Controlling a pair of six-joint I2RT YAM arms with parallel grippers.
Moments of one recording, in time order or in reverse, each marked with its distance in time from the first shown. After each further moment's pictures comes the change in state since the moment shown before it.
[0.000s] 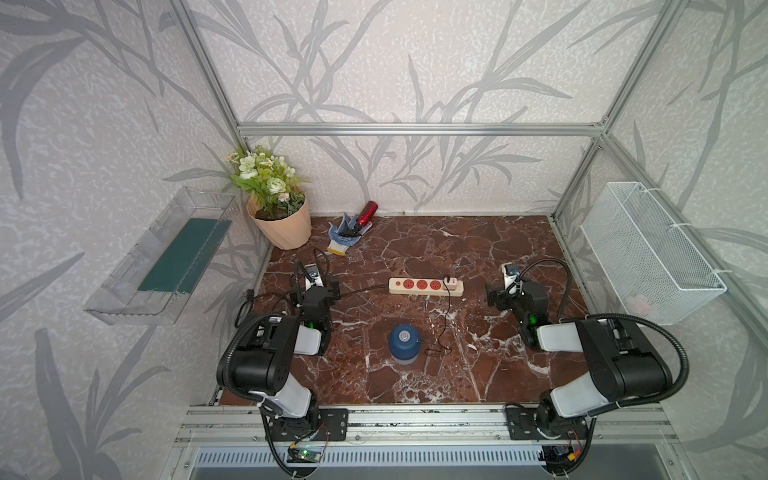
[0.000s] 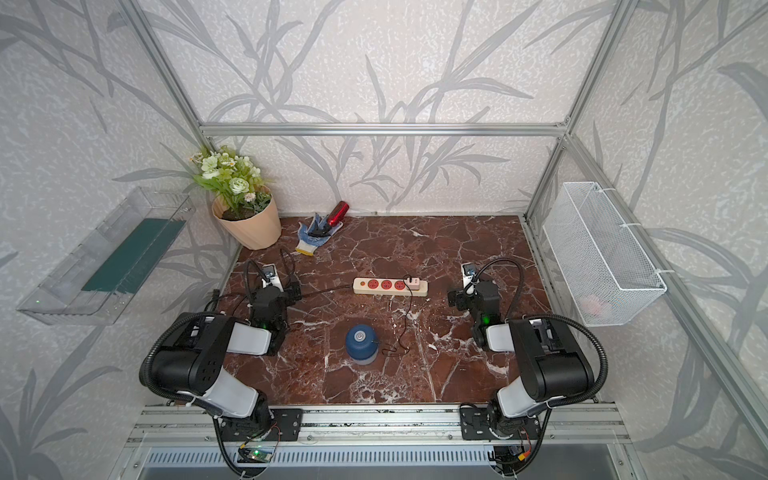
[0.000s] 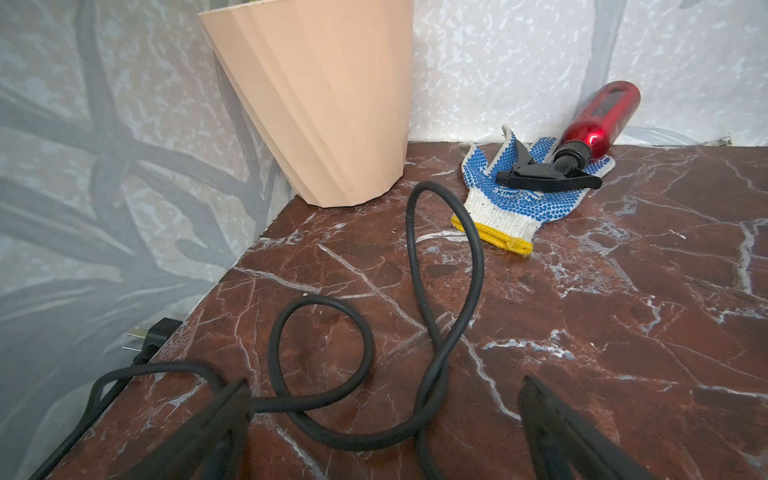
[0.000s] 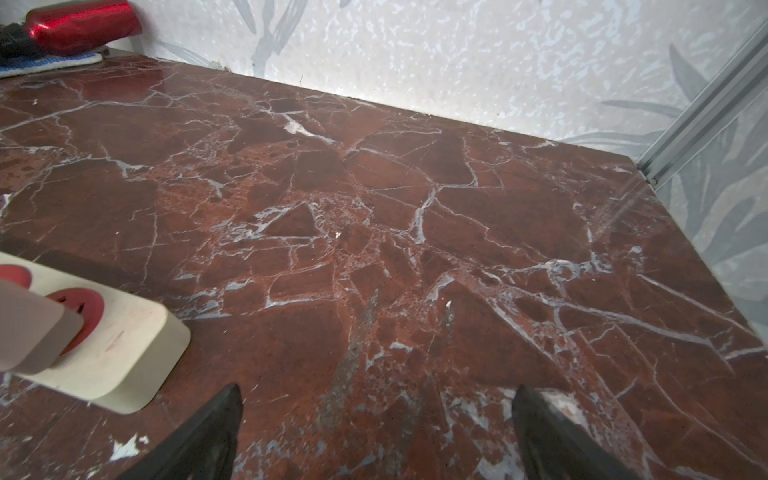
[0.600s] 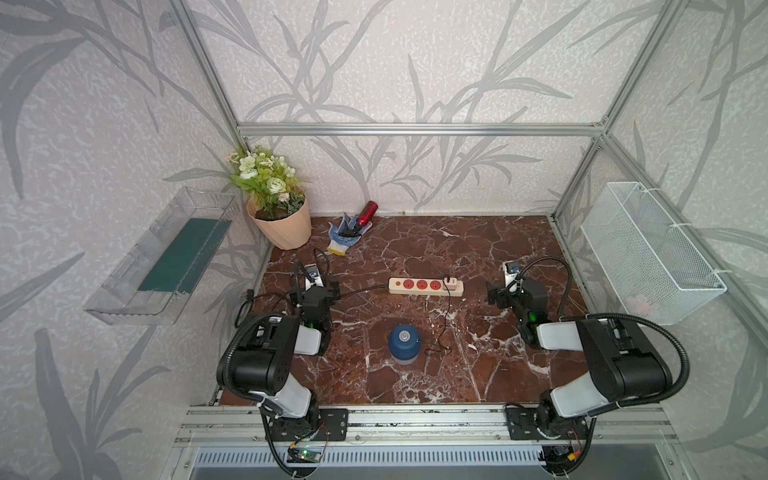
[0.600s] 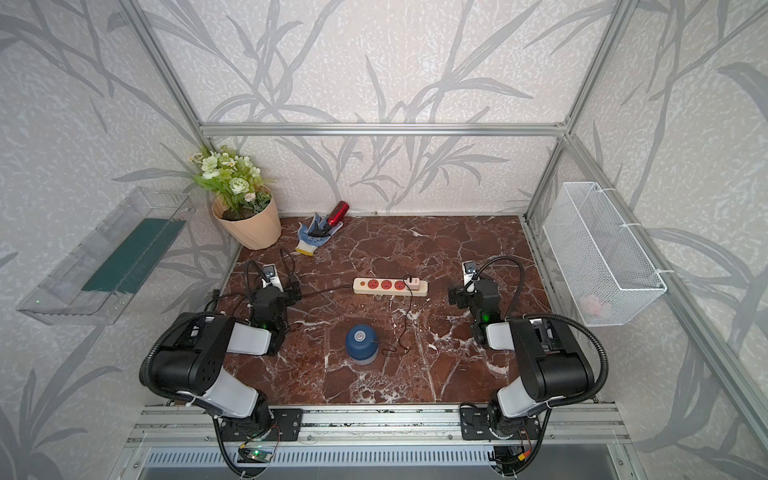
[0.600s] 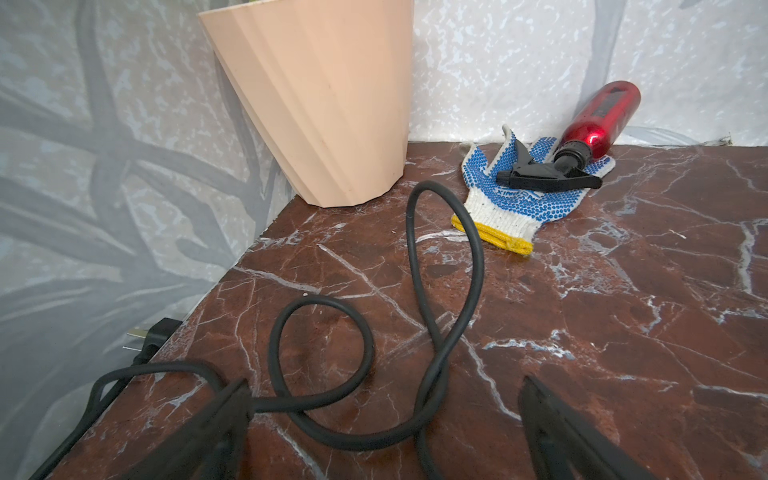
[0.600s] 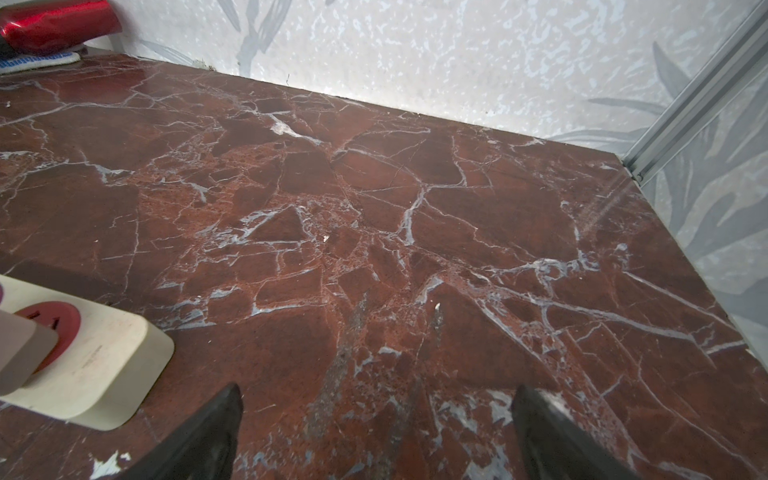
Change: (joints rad) left arm 0.000 0.000 0.000 0.000 0.000 0.000; right arm 0.000 0.000 0.009 -0.021 0.022 0.006
